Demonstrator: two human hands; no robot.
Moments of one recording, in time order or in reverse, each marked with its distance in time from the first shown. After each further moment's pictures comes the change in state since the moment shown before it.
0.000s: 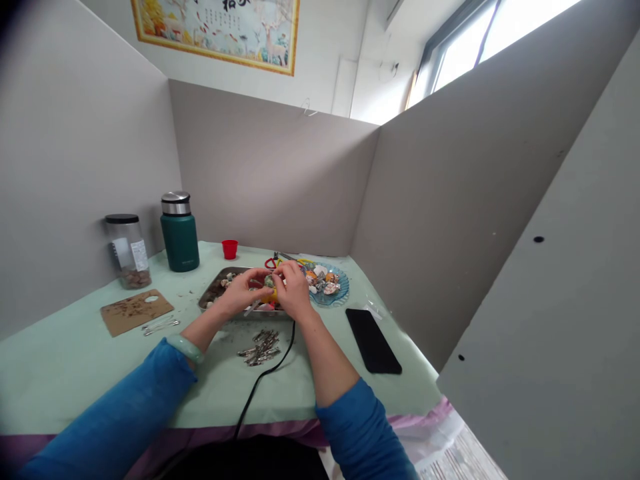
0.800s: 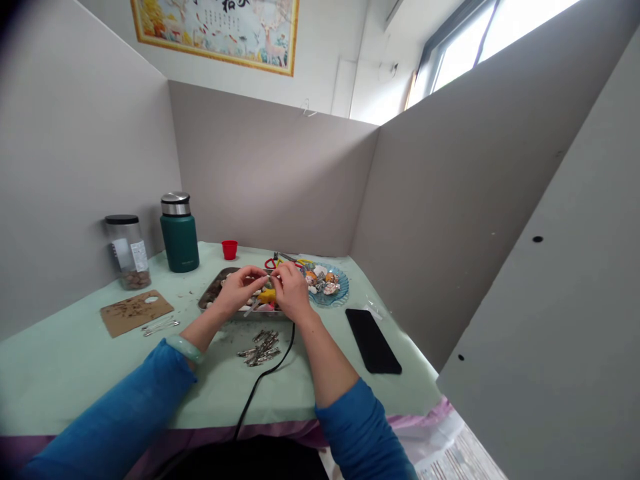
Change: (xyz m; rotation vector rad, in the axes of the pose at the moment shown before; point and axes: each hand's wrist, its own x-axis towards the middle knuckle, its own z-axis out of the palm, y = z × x) left_hand 0.000 0.001 -0.003 -0.005 0.142 0.014; right_hand -0.002 -0.002 0.000 -0.092 -0.060 -0.025
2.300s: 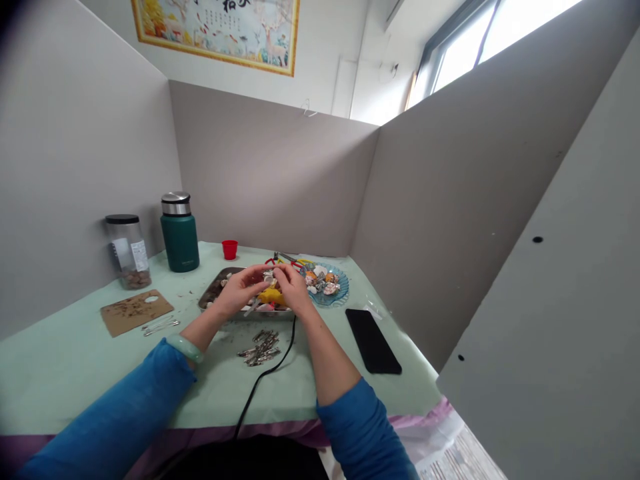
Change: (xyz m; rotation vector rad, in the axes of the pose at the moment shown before) left_hand 0.000 0.001 0.000 -0.129 -0.157 0.043; right_hand 0.004 0.006 0.002 0.572 -0.093 0.458
